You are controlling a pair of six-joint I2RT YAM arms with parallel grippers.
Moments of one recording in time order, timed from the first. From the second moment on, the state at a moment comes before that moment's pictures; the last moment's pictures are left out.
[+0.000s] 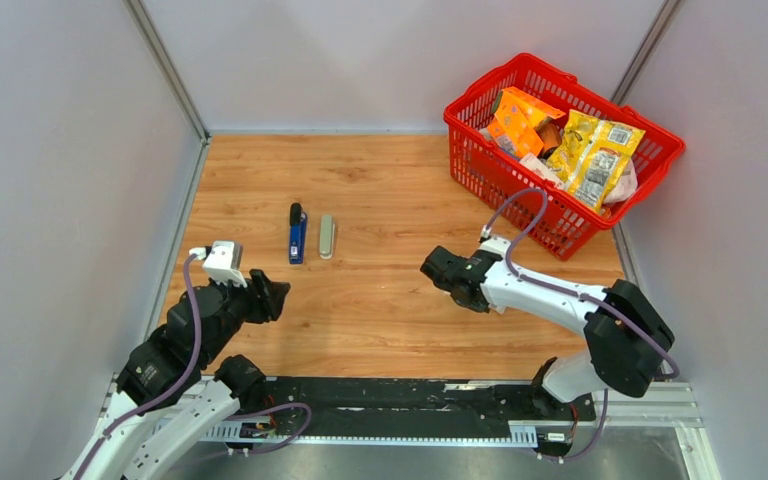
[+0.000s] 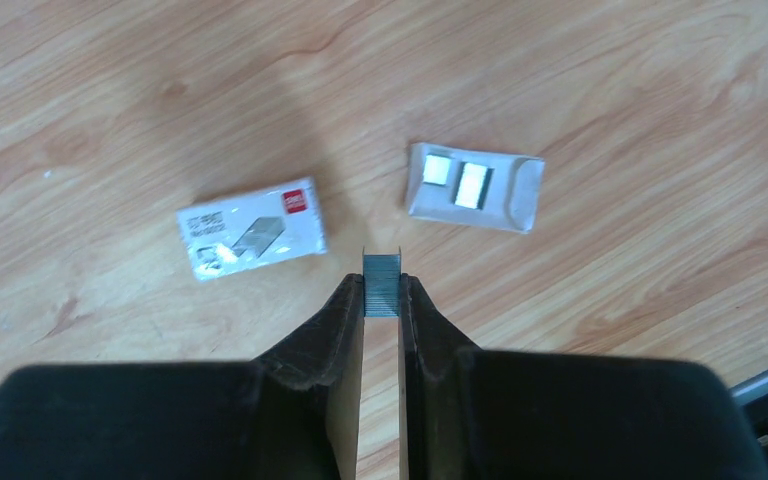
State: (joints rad) left arm -0.66 0.30 0.76 -0.83 -0.30 -0.44; right arm 0.88 1.46 0.91 -0.92 0.64 1.30
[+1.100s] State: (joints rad) left arm -0.66 0.30 0.76 -0.83 -0.30 -0.44; right arm 0.69 1.38 0.77 -0.83 0.62 1.27
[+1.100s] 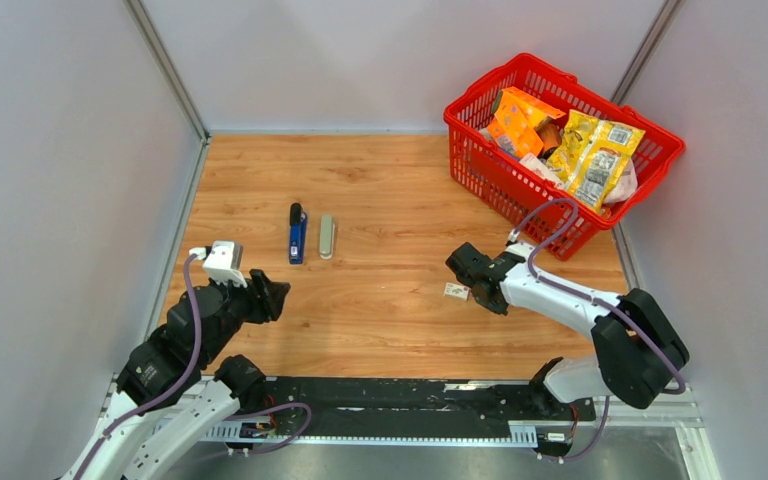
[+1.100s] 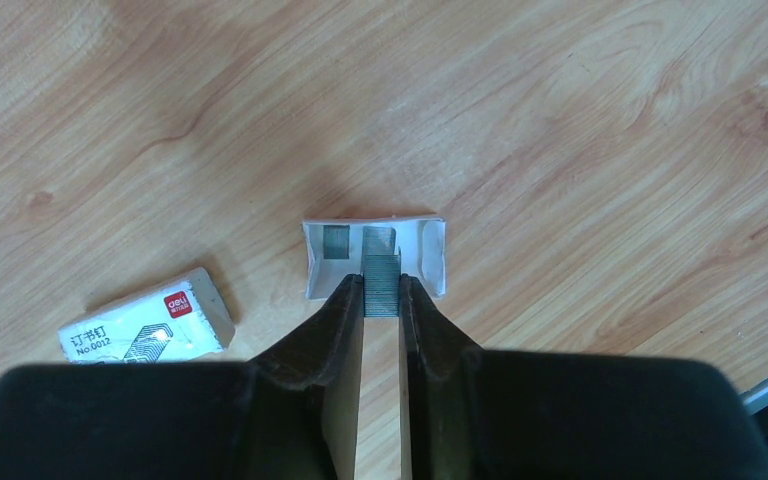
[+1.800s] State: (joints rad) left arm -0.66 0.30 0.76 -0.83 -0.30 -0.44; right arm 0.67 1.41 0.75 -0.80 0.61 1.26
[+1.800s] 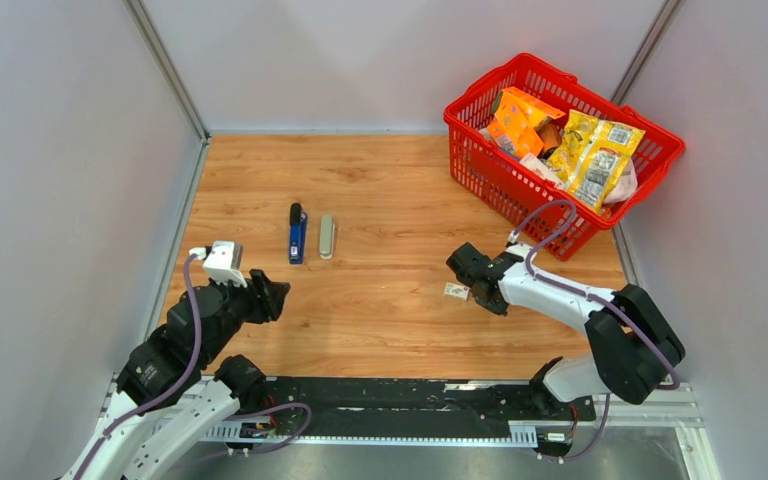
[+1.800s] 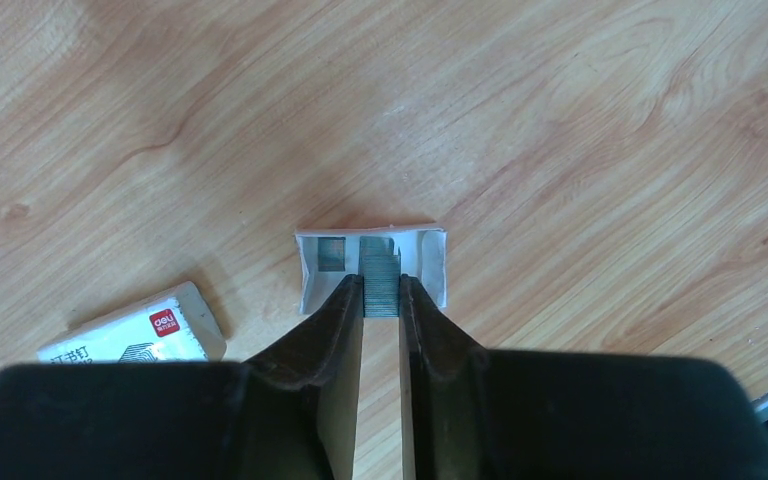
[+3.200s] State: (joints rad) left arm -0.66 0.34 0.76 -0.83 -0.28 -0.44; right arm 0.66 1.30 0.76 -0.81 0.61 1.22
